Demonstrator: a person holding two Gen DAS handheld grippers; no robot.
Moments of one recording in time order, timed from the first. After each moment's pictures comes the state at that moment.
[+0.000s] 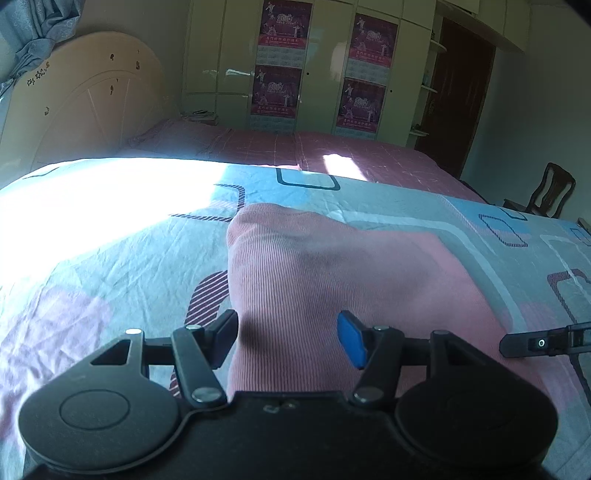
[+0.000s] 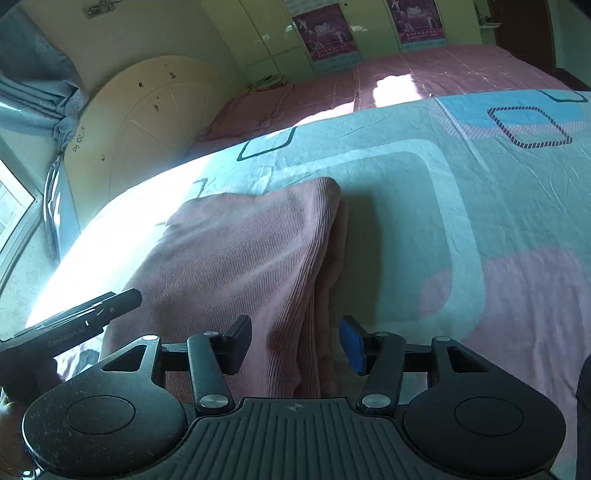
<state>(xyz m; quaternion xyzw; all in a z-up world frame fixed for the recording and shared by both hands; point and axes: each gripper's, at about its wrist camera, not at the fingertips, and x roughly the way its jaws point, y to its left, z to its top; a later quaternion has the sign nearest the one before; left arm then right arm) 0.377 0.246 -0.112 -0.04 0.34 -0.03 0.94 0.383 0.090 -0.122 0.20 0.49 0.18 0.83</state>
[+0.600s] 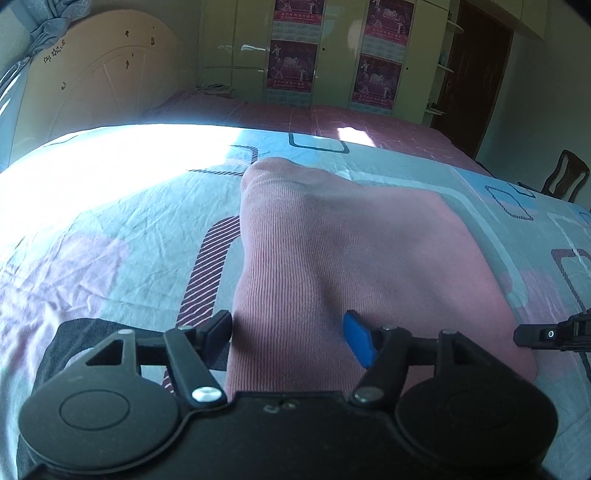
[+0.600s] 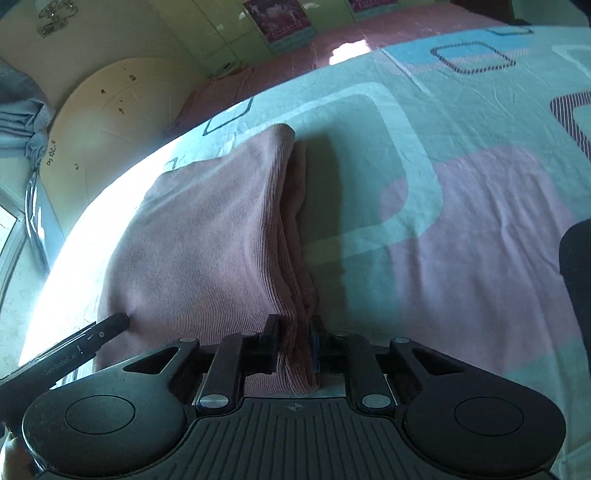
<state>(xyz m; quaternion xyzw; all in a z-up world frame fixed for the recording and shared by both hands) 0.340 0.241 -0.112 -0.04 0.39 -0.01 0.92 0.352 0.084 -0.123 0.23 0.49 0.12 0.83</state>
